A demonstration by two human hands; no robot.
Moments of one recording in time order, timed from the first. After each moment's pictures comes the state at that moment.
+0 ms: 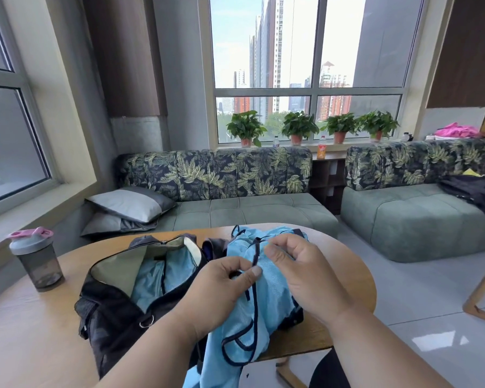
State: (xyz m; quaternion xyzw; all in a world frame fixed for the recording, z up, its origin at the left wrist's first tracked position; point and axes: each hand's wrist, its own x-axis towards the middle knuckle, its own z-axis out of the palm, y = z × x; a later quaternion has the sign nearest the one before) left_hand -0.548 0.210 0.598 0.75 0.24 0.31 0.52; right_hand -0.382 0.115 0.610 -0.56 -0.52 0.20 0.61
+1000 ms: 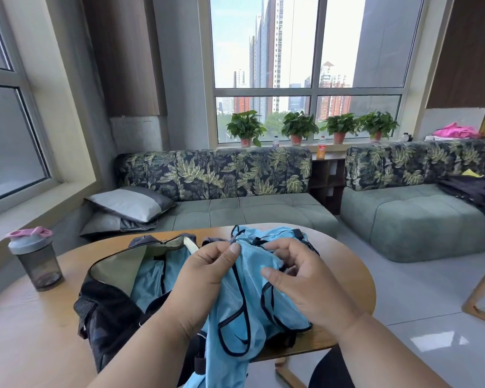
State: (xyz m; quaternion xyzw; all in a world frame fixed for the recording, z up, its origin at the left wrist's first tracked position) left_hand -0.558 0.205 0.614 0.58 0.22 0.40 0.68; right_hand -0.382 0.101 0.605 -0.60 -0.53 0.20 0.56
